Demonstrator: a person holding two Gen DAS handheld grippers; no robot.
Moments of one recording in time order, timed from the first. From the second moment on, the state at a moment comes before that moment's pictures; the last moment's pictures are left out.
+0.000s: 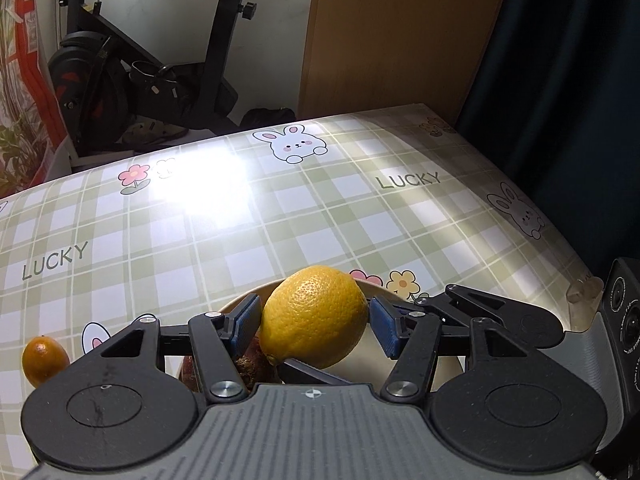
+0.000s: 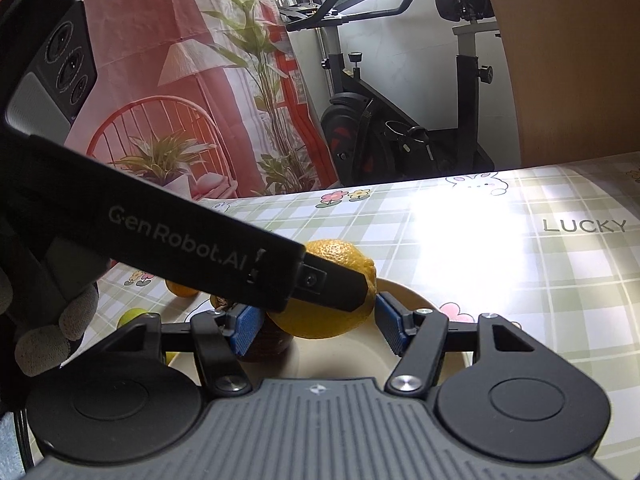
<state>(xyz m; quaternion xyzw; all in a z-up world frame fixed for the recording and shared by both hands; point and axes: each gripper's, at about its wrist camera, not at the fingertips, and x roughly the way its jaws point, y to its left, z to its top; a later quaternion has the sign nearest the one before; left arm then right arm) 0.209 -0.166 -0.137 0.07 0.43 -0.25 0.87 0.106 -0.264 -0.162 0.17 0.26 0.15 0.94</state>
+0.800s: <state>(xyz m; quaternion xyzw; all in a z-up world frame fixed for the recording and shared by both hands) 0.202 -0.163 -0.141 0.05 0.40 -0.26 0.88 0.100 -0.261 -0.168 0.16 0.25 0.10 0.95</state>
